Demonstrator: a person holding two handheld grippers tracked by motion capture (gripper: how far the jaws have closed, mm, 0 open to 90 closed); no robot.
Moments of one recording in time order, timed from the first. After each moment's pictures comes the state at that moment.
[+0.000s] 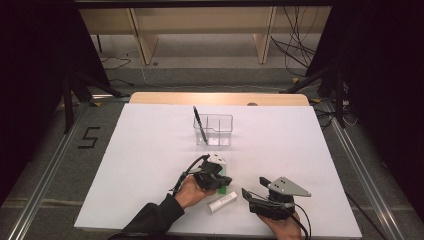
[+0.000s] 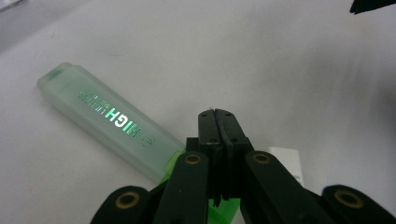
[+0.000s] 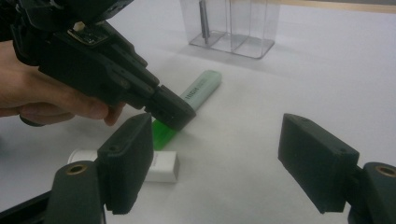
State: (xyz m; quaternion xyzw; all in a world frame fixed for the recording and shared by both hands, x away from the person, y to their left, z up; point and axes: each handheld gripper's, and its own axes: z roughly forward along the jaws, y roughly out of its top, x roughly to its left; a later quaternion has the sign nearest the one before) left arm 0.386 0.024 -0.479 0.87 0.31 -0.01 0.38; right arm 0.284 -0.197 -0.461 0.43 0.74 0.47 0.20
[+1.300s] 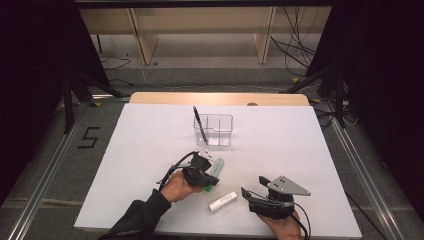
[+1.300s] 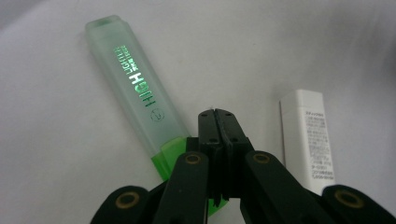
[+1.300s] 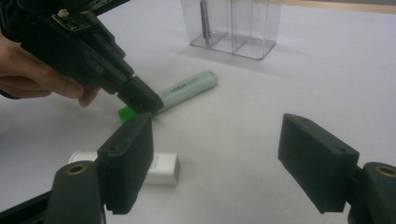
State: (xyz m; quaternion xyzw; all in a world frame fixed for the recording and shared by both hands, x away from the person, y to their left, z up) left arm 0.396 0.058 -0.469 0.90 0.31 -0.02 0.32; right arm 0.286 -0.196 -0.460 0.43 0.74 0.47 0.19
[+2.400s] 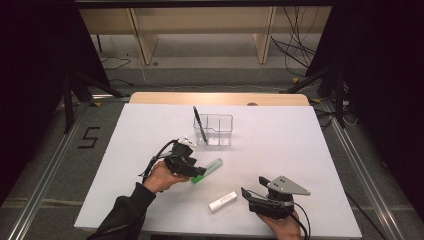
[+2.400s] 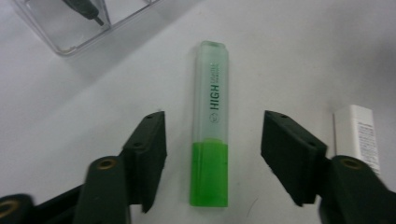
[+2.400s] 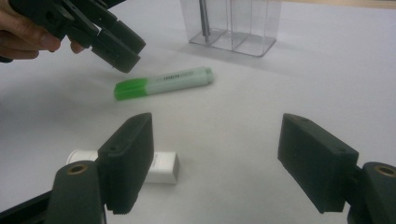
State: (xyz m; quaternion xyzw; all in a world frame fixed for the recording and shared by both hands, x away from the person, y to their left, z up) left arm 0.415 0.101 -0.450 0.87 0.37 0.03 0.33; right arm 0.287 -0.196 -0.463 0.44 0.74 0.47 0.19
